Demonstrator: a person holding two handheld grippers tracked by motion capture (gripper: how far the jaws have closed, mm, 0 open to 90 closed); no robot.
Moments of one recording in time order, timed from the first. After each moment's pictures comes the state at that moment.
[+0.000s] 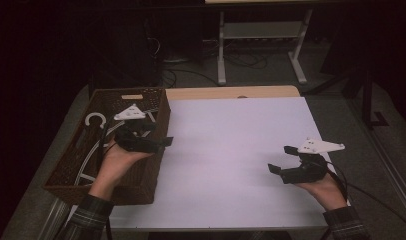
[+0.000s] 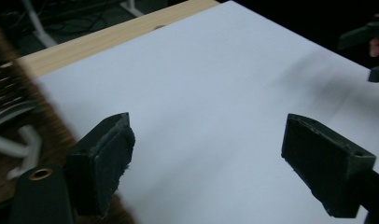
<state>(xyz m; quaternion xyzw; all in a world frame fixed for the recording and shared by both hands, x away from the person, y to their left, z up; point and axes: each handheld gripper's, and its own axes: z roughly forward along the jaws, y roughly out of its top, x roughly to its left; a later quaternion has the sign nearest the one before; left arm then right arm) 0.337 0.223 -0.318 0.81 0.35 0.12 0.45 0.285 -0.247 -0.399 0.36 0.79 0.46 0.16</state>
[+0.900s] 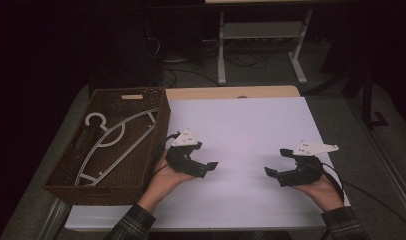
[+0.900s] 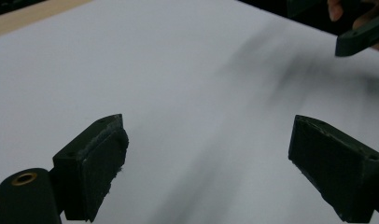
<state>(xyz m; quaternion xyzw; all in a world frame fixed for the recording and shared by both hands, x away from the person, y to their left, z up) 0.322 0.119 -0.391 0.84 0.27 0.08 0.46 0.285 -0.239 -0.405 0.35 0.80 0.46 0.15</state>
